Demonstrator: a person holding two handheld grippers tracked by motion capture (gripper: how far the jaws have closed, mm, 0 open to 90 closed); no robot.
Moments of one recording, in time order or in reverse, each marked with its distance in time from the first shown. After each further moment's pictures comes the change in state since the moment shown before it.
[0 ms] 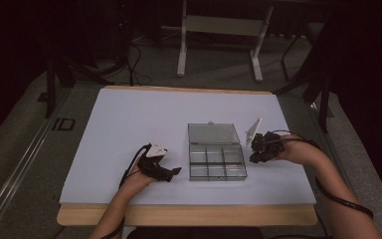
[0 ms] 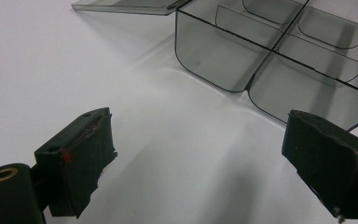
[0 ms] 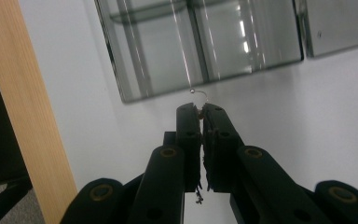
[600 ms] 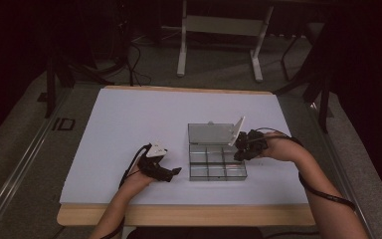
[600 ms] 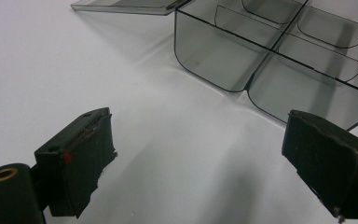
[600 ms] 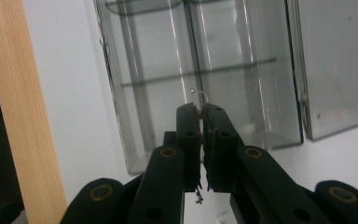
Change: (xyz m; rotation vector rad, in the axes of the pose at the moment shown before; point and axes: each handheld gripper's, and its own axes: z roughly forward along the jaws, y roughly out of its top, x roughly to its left) left arm 0.000 0.000 0.000 0.001 -0.001 0.005; right arm 0.003 0.043 0.009 -0.042 0.009 -0.063
